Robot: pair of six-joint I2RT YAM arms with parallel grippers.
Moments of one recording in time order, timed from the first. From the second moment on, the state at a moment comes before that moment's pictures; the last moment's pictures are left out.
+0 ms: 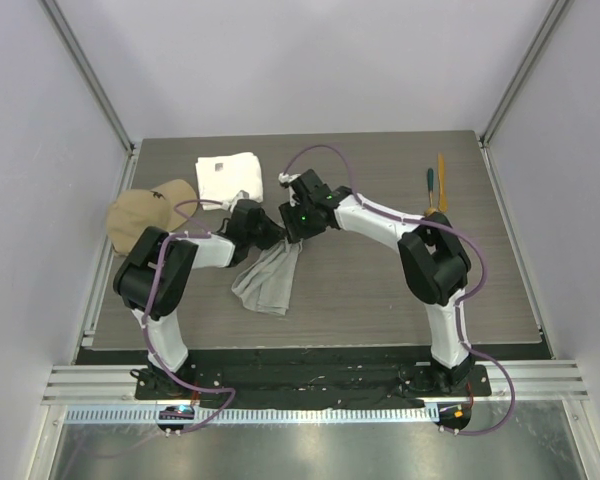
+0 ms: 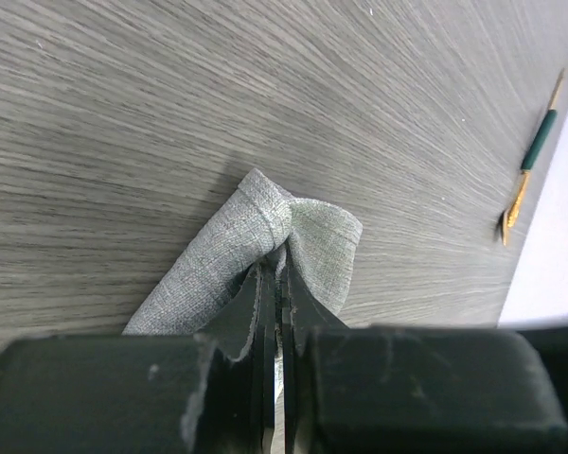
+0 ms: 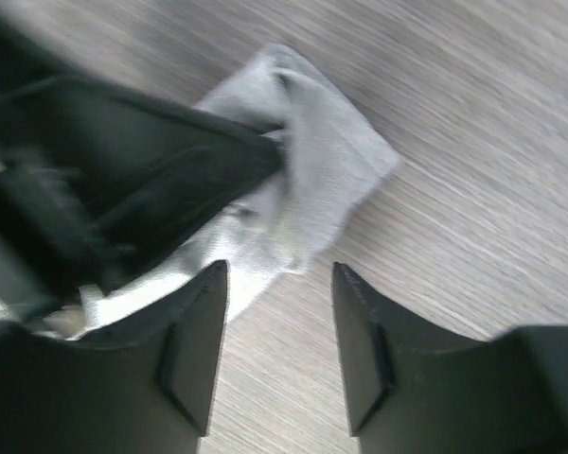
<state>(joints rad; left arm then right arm) -0.45 1.84 0.86 0.35 0.04 -1.08 0.67 2.04 1.55 -0.47 -0.10 0.25</state>
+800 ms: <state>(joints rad) -0.45 1.84 0.90 0.27 0.03 -1.08 0.72 2.16 1.72 -0.57 0.03 0.10</state>
